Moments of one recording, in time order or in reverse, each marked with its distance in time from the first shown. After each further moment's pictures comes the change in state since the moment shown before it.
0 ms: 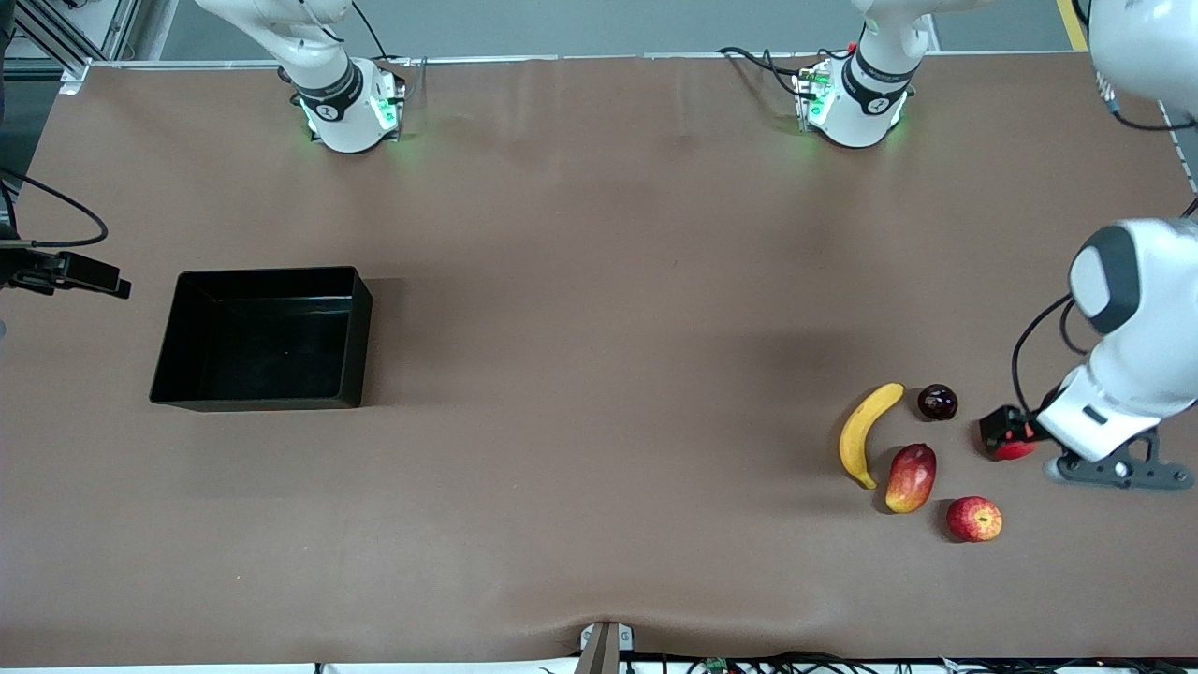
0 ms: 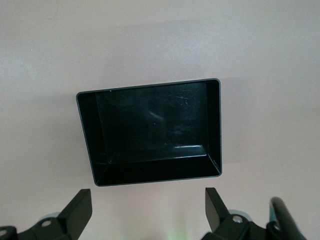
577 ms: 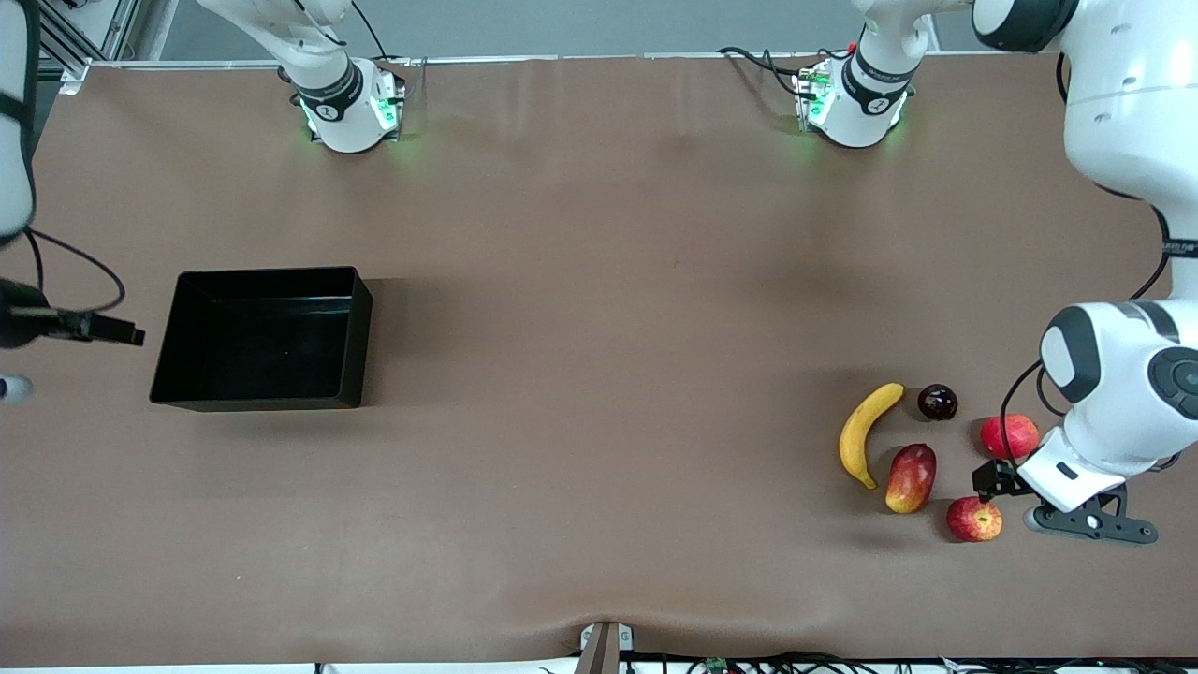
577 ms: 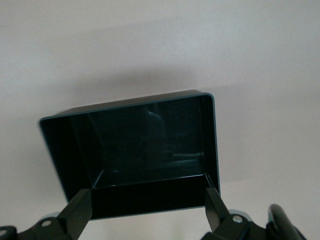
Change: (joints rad) left arm 0.002 0.240 0.053 0.143 0.000 0.171 0.076; right arm -0.067 0.191 -0.002 -0.007 -0.001 0.126 -0.001
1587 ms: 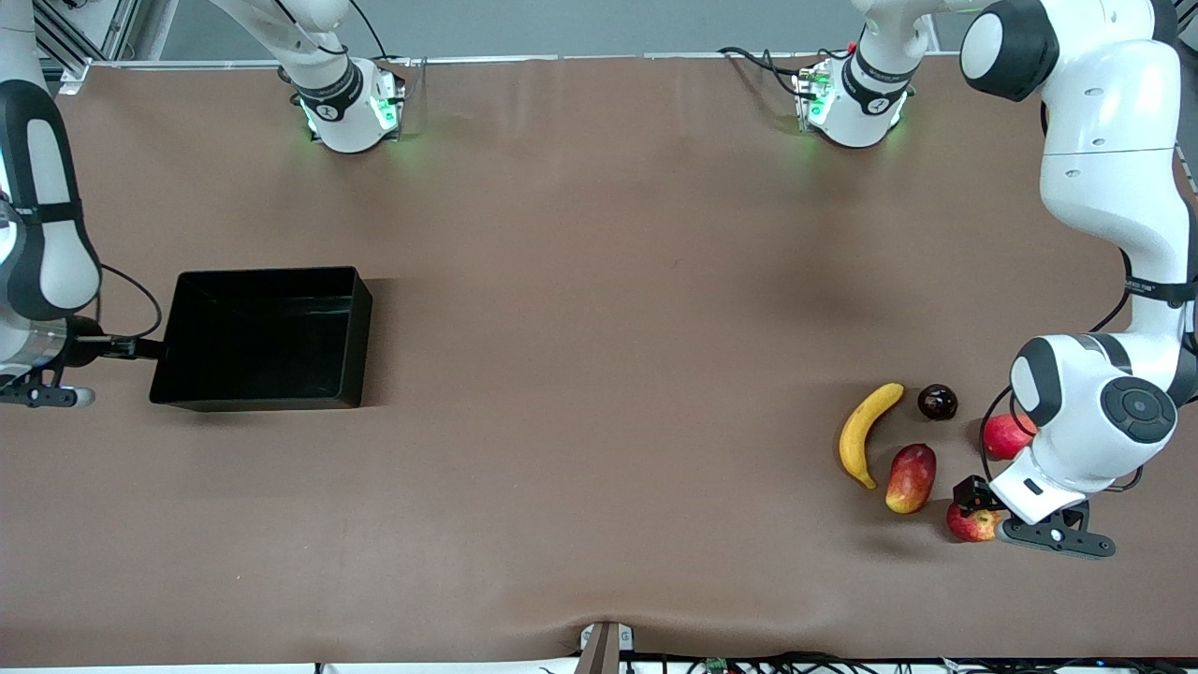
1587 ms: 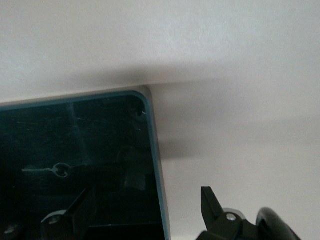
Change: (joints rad) left arm -0.001 0.118 0.002 0.046 0.000 0.069 0.050; right arm -0.164 0.080 -0.003 -0.340 0.000 0.438 -0.210
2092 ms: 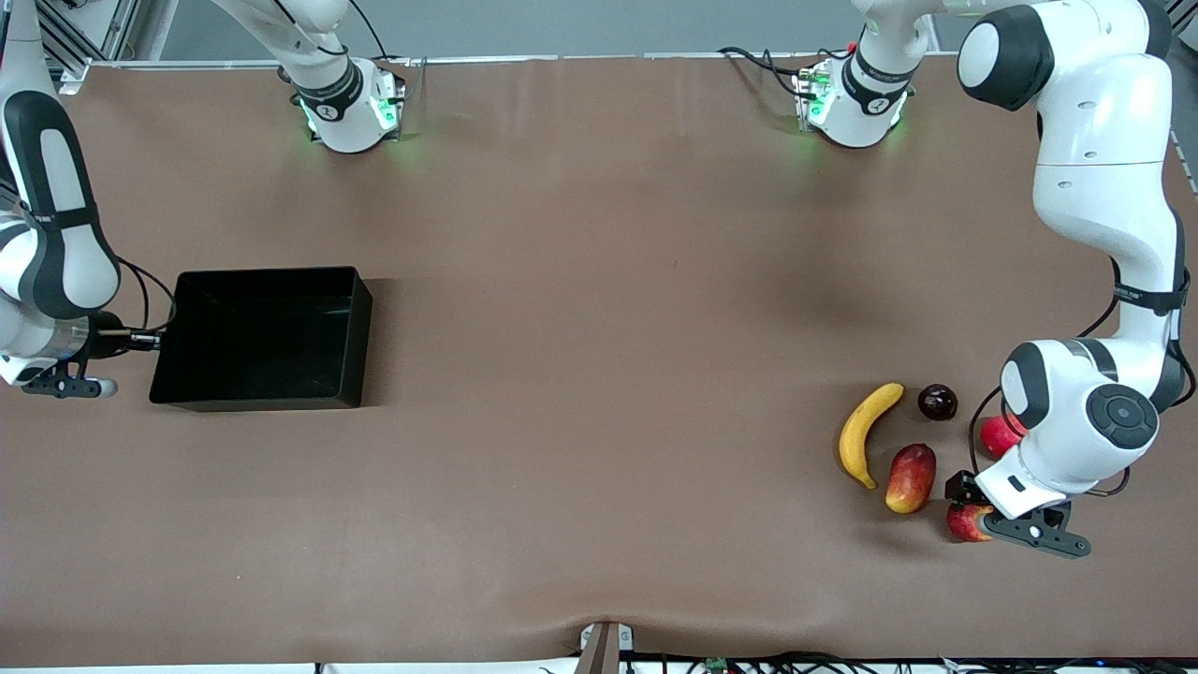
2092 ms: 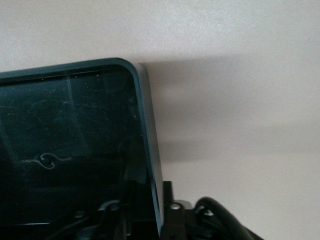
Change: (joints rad) left arm 0.000 0.024 -0.001 0.000 -0.003 0.000 0.108; right arm -0.013 0.010 0.000 -0.036 0.000 0.010 -0.040
